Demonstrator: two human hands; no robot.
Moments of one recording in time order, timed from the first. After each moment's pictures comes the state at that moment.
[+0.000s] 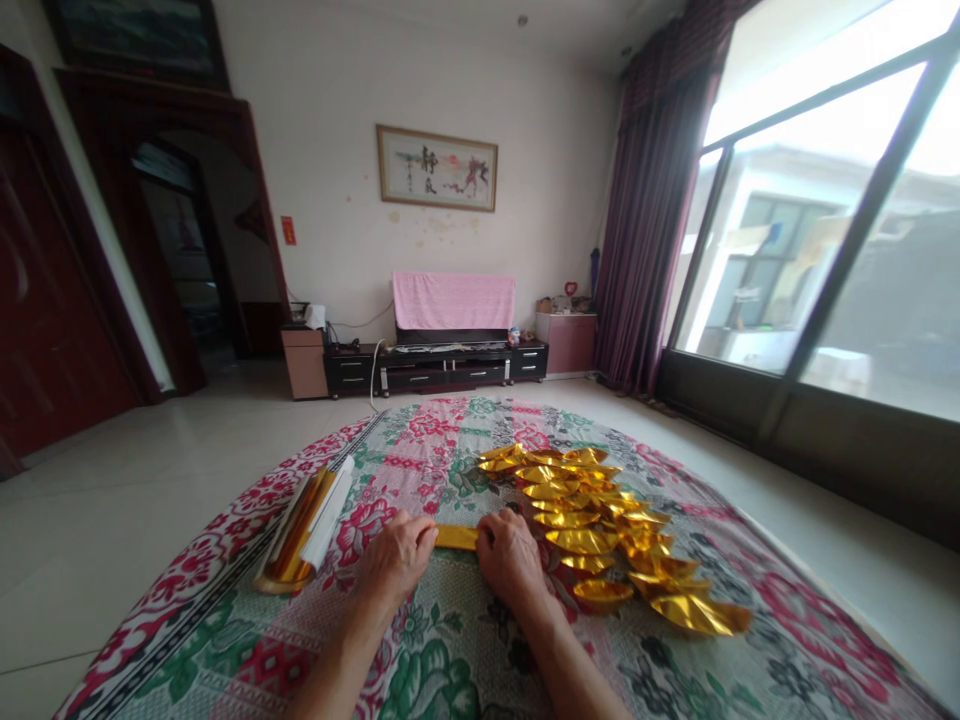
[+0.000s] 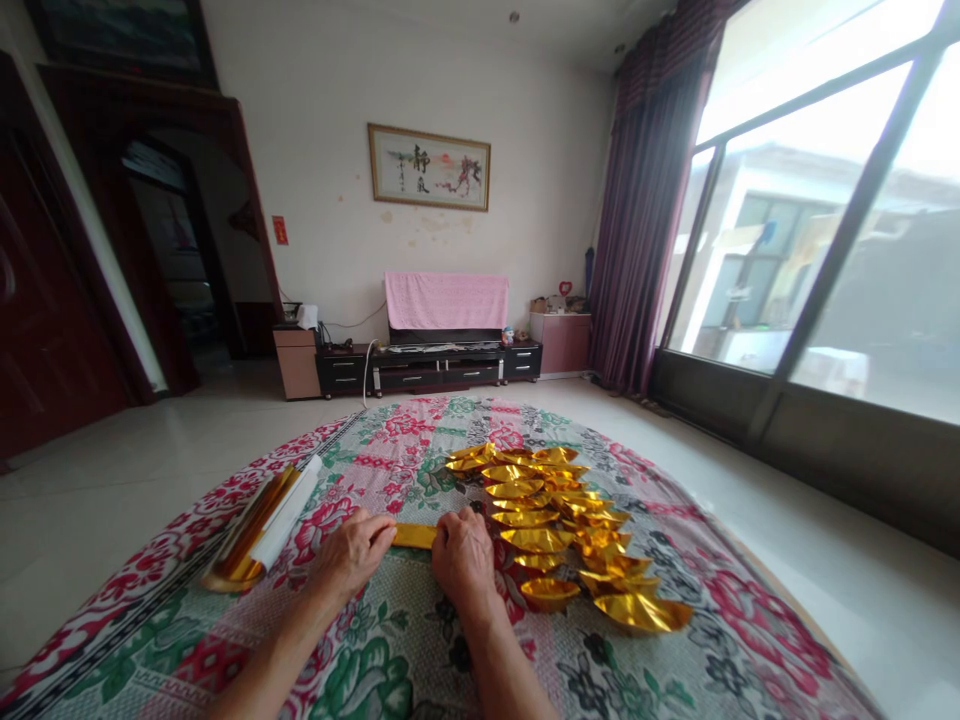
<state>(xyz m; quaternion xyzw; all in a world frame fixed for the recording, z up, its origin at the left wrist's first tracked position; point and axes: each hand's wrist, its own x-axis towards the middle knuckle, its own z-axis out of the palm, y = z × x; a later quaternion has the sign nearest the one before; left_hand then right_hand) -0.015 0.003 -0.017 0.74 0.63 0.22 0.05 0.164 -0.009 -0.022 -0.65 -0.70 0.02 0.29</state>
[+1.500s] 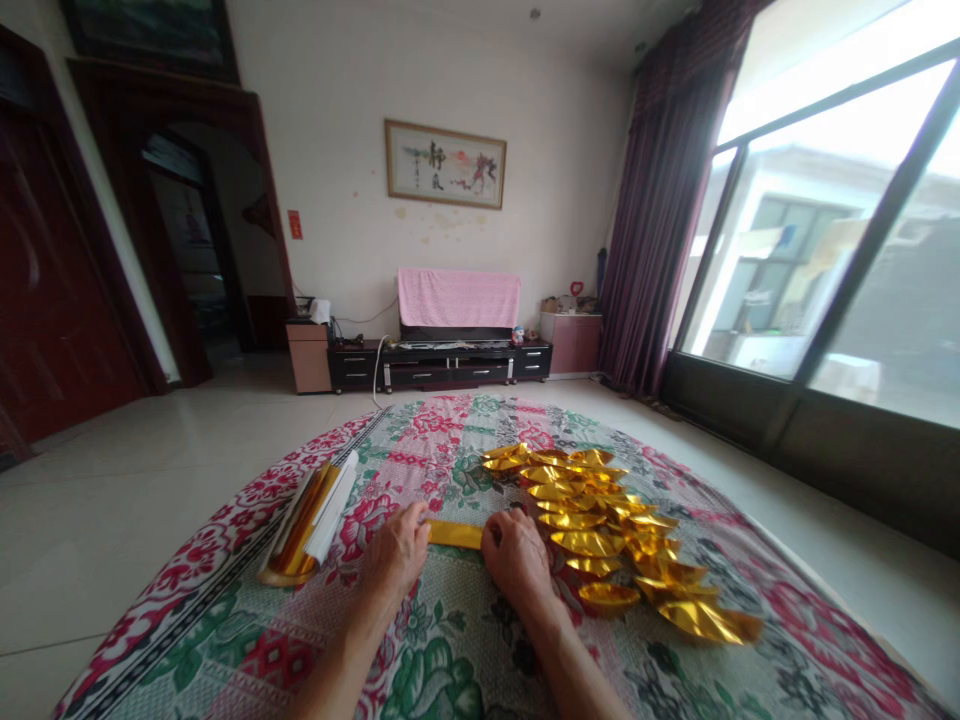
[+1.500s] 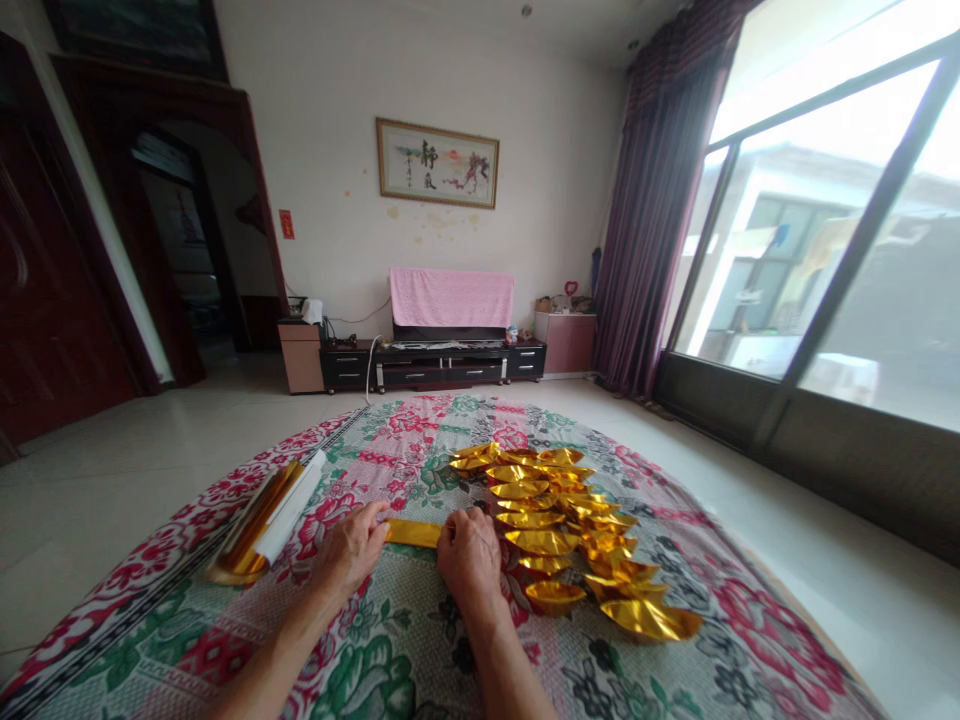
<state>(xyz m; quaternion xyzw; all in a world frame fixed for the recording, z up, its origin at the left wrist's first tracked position) -0.020 0.013 -0.027 0.71 0.66 0.25 0.06 0.164 -0.009 -0.018 -0.68 -0.68 0.02 0.27</state>
